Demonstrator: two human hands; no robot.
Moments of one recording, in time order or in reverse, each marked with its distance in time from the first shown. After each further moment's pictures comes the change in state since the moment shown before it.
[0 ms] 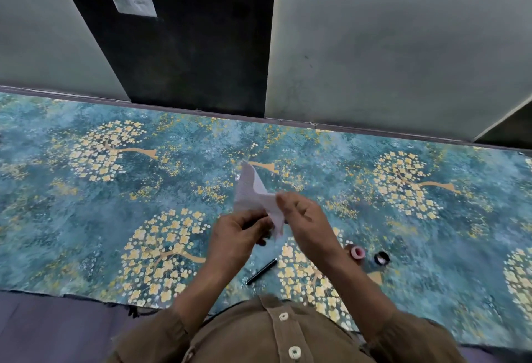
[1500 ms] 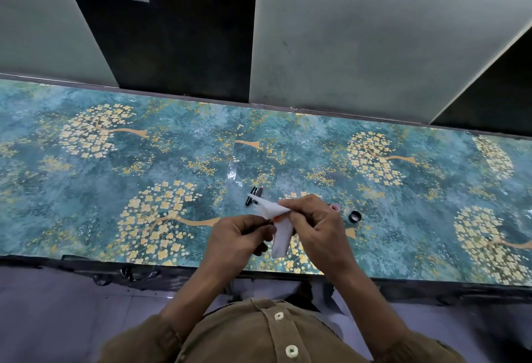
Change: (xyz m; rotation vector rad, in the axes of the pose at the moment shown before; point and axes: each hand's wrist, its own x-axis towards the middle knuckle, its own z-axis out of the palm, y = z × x) left_hand -0.098 -0.025 0.002 -0.020 -0.162 0.065; right_hand -0.117 0.017 -0.008 -0.301 0.265 -0.163
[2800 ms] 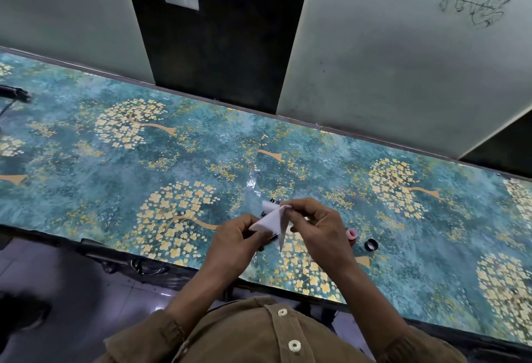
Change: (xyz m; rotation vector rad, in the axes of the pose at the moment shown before) left_hand 0.014 -0.020 -0.025 0.130 0.144 -0.024; right_hand 0.039 0.003 0.023 0.059 -0.141 0.036
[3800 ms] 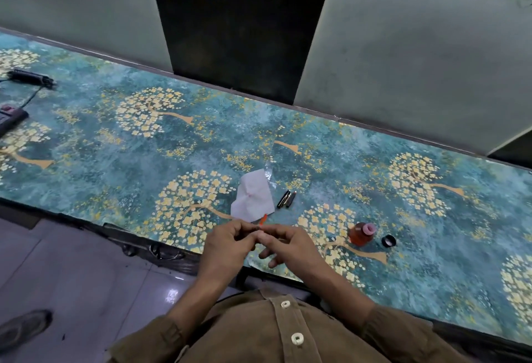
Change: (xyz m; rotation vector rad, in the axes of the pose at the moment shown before) left_hand -0.010 -0.044 -0.015 0.000 0.162 -0.069; right_hand -0.020 0.032 0.064 0.210 -0.384 0.345
